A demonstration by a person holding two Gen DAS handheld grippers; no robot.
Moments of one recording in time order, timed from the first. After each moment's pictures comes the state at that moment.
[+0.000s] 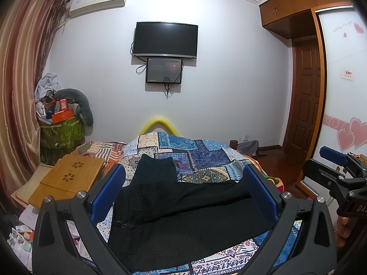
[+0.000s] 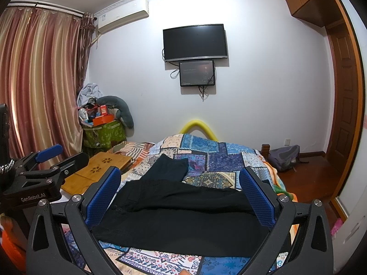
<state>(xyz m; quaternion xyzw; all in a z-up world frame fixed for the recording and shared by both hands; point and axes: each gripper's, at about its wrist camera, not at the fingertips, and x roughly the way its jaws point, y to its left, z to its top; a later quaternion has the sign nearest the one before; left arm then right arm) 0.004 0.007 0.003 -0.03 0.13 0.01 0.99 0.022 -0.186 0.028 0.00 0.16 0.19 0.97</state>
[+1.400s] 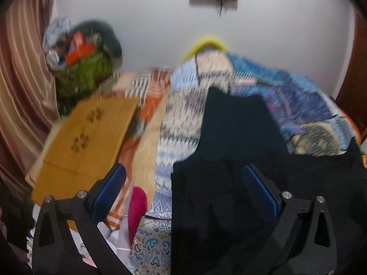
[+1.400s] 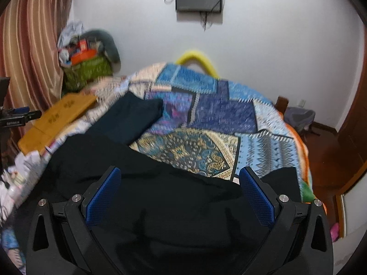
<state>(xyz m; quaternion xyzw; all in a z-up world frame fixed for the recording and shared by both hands) 0.311 0.219 -0.183 -0.02 0.39 0.13 0.91 0.287 -0.188 -0.126 -0.09 0.37 0.21 0.90</state>
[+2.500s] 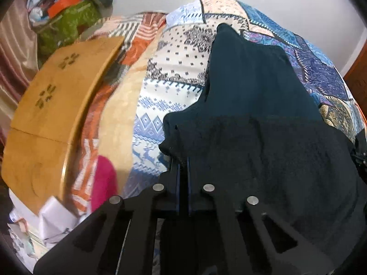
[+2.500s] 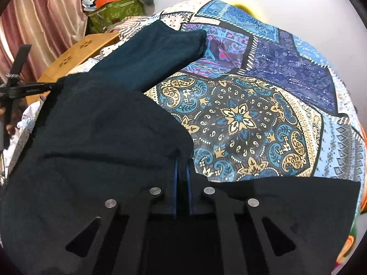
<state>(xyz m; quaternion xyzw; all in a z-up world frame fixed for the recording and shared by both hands) 0.348 0.246 -0.272 -0.08 0.50 0.09 0.86 0.331 -0.125 -0.209 -0.16 0.48 0.30 0.81</state>
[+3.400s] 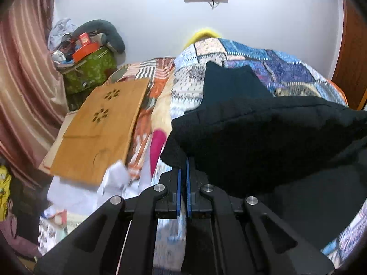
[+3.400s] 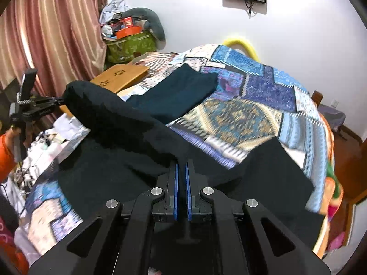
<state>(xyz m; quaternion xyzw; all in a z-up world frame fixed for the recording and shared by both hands) 0.150 0.186 -0.180 0.02 0.40 0.12 0.91 0.155 -0.179 -0.111 -0.11 0.40 0.33 0.85</state>
